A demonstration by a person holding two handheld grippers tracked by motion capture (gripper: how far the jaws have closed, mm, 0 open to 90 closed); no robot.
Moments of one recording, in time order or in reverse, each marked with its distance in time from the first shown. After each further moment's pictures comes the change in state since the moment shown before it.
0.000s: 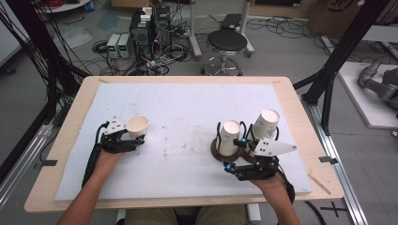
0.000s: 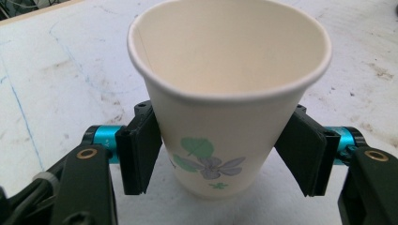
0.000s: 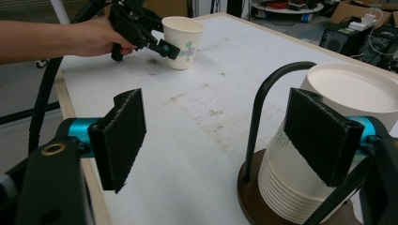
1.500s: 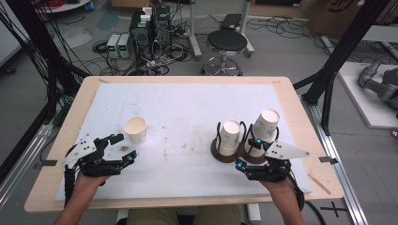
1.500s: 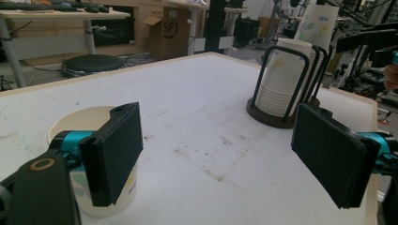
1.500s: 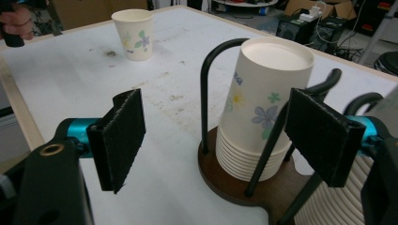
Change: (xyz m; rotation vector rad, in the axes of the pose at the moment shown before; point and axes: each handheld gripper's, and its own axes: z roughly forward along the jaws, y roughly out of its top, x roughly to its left) left arm -0.045 -0.003 -0.092 -0.370 -0.223 -0.062; right arm -0.006 -0.012 -0.026 0.013 -0.171 0.028
